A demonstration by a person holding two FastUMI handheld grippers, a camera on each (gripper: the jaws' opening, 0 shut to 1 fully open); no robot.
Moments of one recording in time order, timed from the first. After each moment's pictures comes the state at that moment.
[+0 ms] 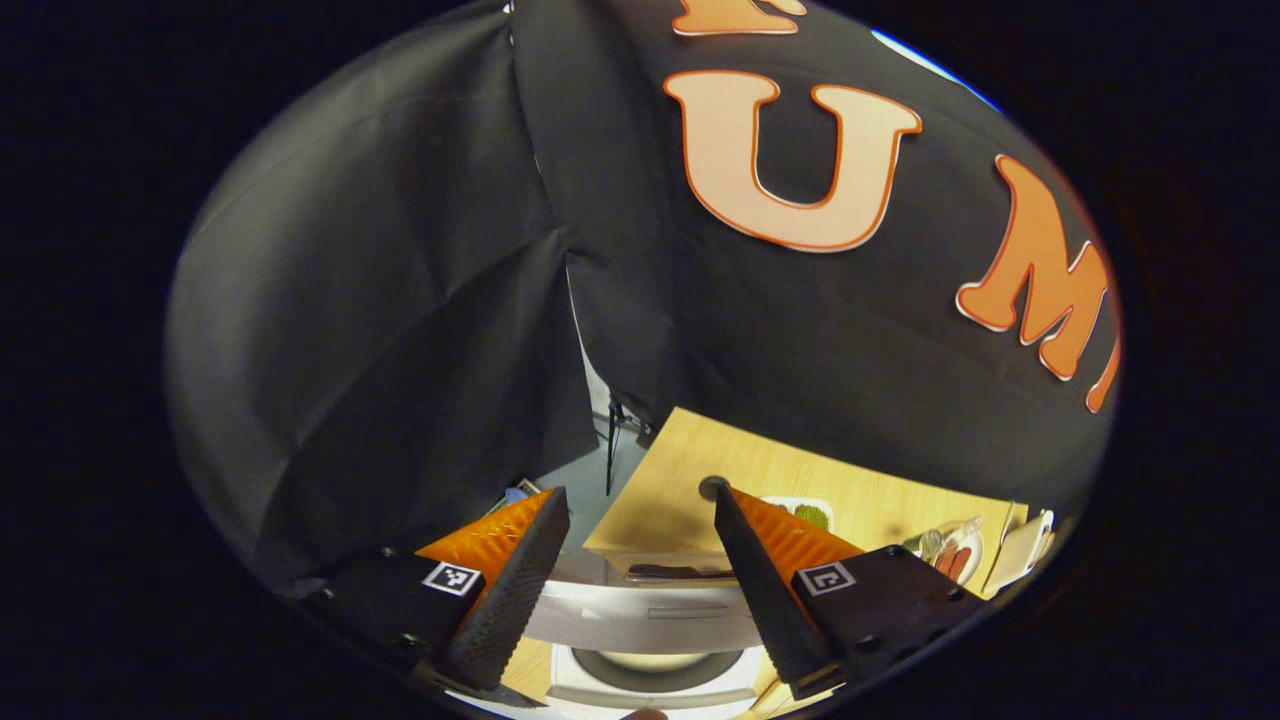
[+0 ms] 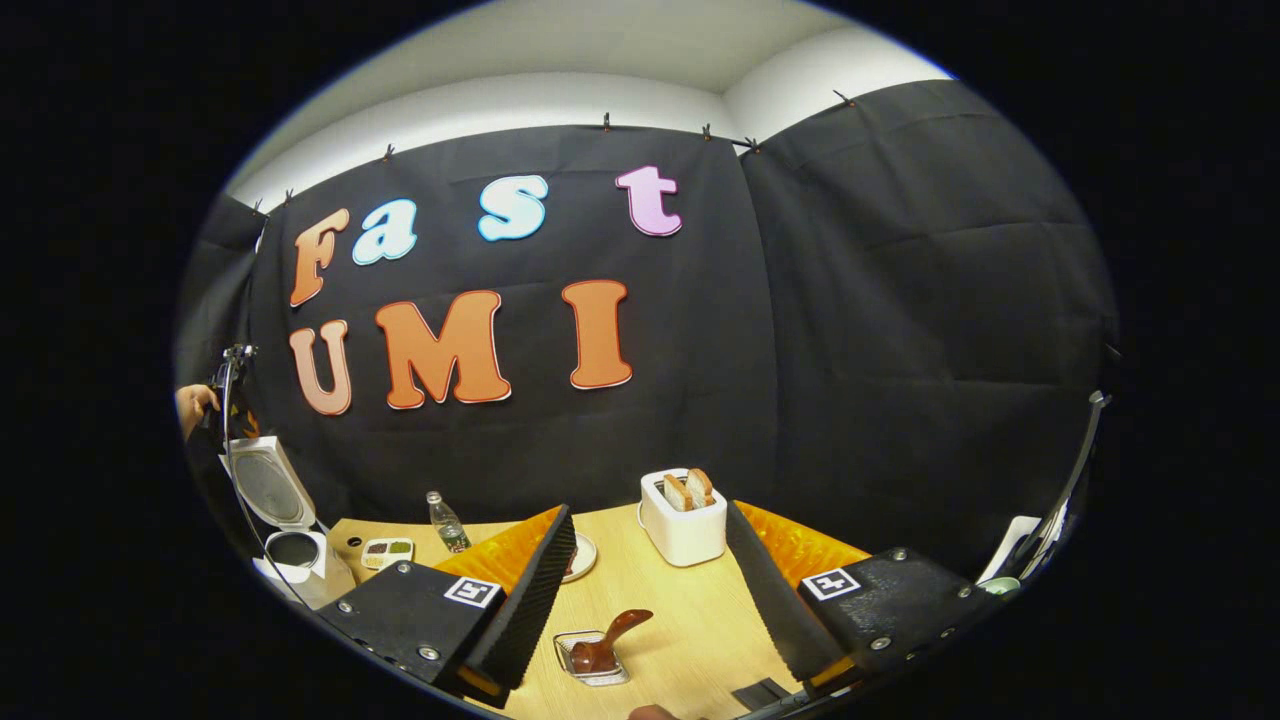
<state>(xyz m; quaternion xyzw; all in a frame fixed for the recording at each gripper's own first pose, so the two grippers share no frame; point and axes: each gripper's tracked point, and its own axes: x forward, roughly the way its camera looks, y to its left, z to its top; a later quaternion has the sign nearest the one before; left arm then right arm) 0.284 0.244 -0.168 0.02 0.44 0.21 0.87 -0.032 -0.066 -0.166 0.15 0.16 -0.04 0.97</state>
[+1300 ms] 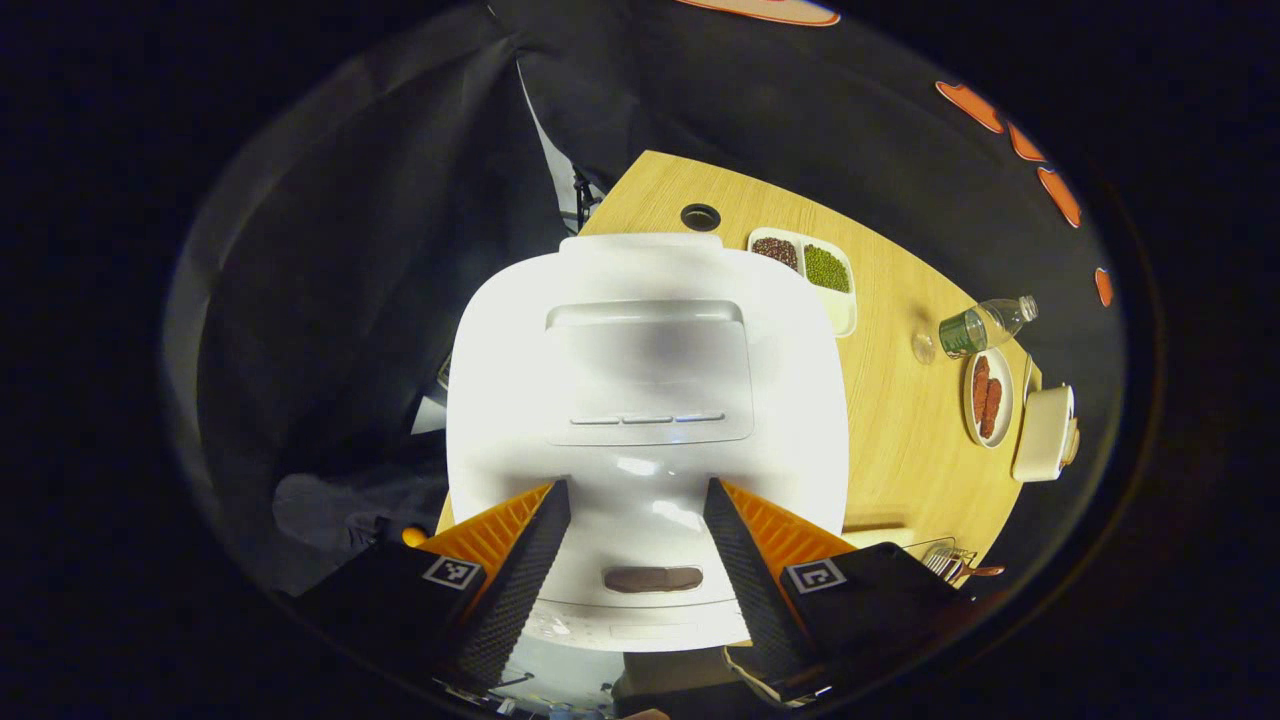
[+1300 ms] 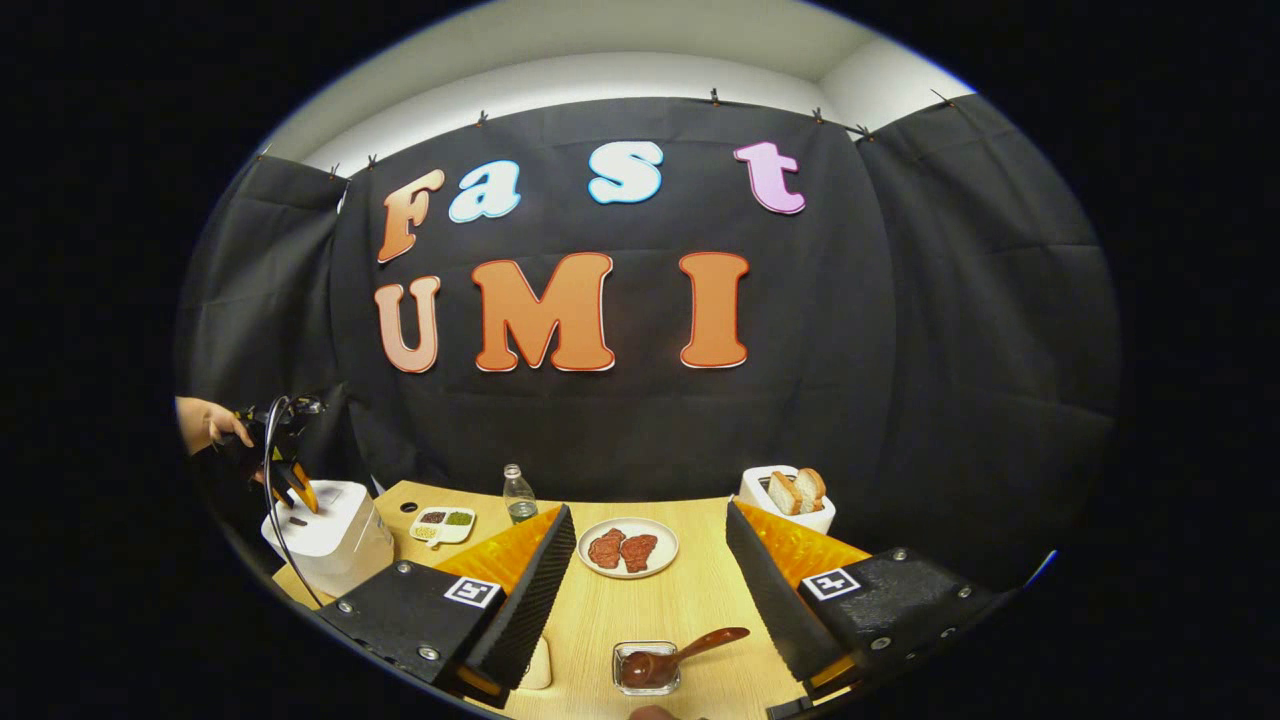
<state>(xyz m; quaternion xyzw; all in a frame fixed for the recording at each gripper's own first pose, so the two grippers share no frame) 0.098 0.199 -0.333 -0.03 0.64 0.17 0.75 0.015 0.038 -0.171 0.12 0.17 0.12 0.97</state>
